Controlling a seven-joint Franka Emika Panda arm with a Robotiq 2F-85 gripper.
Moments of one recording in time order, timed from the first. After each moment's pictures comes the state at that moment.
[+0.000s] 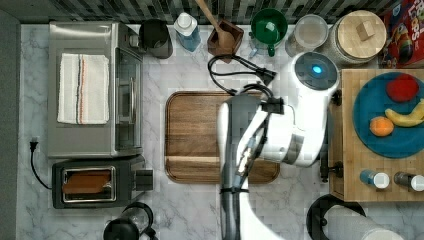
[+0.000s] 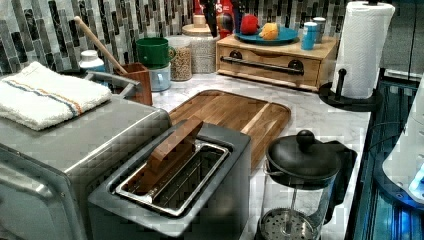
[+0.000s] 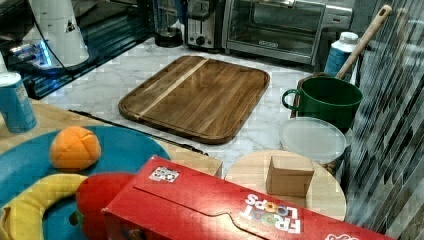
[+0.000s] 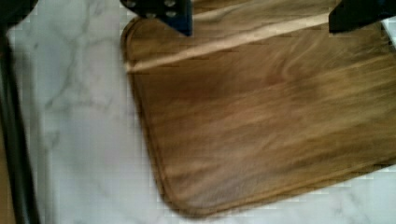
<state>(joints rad) -0.12 0.10 -0.08 -1.93 0.06 0.28 -0.74</state>
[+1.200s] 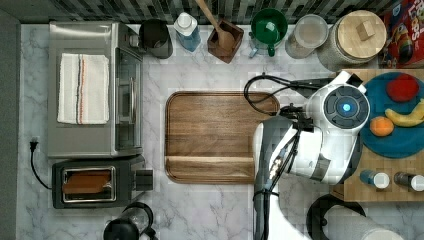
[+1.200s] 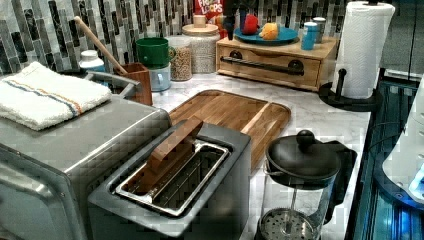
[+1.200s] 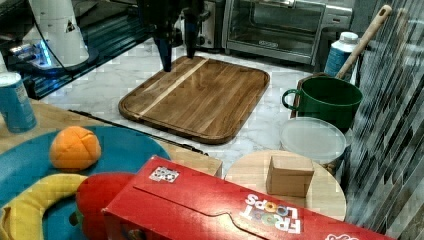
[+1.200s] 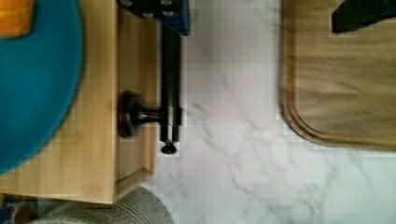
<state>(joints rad) -0.19 0.11 -0.16 -2.07 -0.16 0.70 -1.10</state>
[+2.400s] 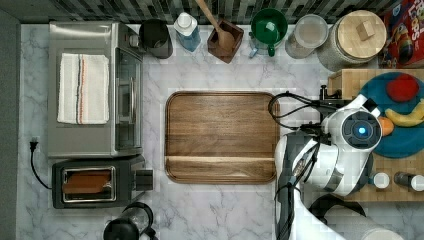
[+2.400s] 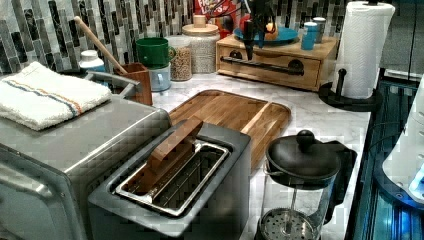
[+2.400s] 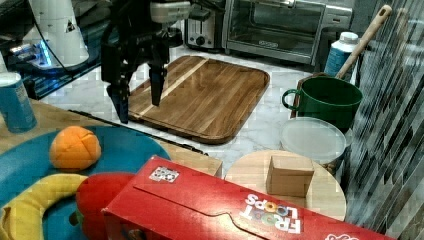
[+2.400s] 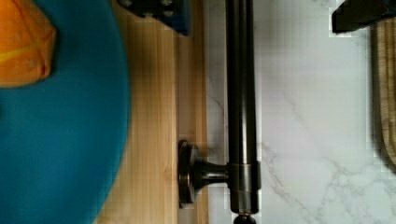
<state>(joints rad) -0.29 0.20 -0.20 -2.18 -0.18 0.93 -1.11</state>
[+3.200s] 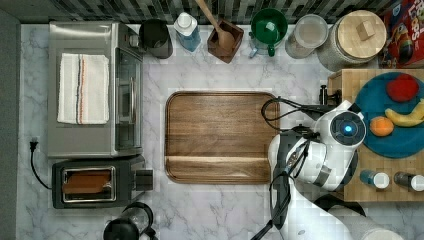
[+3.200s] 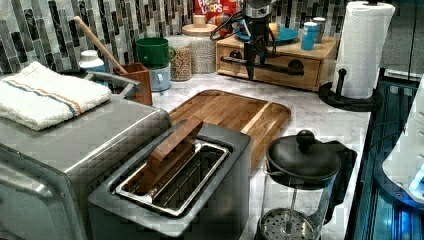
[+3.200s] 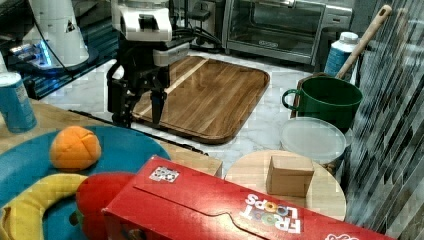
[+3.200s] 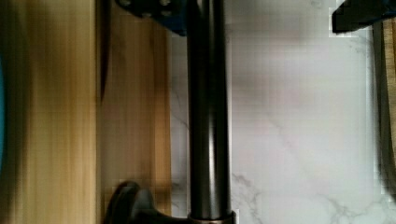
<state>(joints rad) -0.28 0.29 -0.19 -2.21 -0.14 0.97 -1.11</state>
